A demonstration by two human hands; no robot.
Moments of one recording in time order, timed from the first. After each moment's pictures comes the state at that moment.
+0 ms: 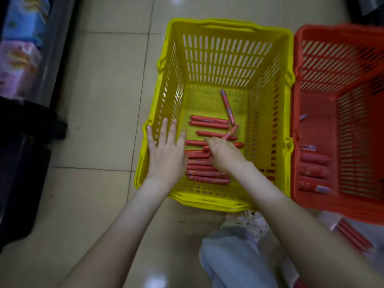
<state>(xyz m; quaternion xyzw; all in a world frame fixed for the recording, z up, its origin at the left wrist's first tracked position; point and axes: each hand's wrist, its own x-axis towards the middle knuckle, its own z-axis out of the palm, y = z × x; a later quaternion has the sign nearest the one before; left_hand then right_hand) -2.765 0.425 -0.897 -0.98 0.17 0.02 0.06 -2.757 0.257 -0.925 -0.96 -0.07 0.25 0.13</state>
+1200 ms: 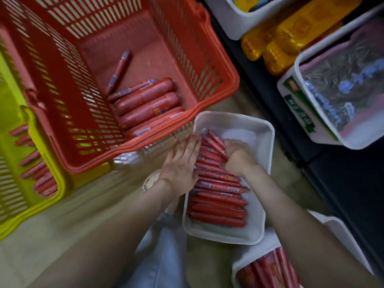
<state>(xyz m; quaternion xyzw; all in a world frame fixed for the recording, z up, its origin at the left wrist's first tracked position) -2.982 0.099 -1.005 -0.79 0.58 0.19 0.08 -3.094 -0.066 -1.034 -0.89 0.32 0.28 0.19</state>
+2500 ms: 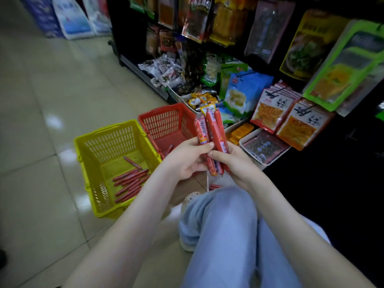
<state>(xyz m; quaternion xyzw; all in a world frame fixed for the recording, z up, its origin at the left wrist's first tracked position) -2.999 0.304 -0.536 -0.53 0.22 0.55 -0.60 -3.119 0.222 -0.544 -0.63 0.26 -0.18 0.71</state>
